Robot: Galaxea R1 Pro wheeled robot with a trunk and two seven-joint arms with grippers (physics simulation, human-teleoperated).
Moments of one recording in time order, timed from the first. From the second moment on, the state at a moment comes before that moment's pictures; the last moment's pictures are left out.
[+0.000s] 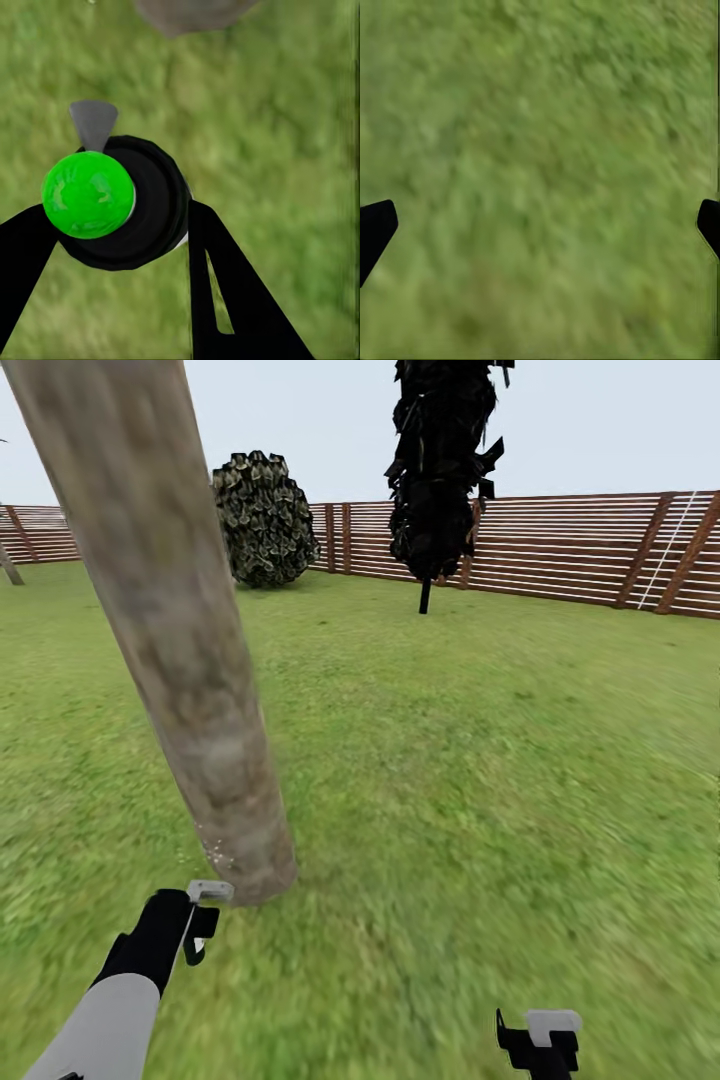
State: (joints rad) left arm -0.67 0.00 0.43 -0.71 -0.63 0.68 -0.22; right arm -0.44 -0.07 0.10 -0.05 0.02 -0.58 -0.23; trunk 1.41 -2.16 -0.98
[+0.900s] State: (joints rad) left arm -0.67 0.00 0.44 -0.71 -0.63 0.69 -0.21; right arm -0.44 -0.07 0.10 -0.05 0.02 -0.58 -0.23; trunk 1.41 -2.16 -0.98
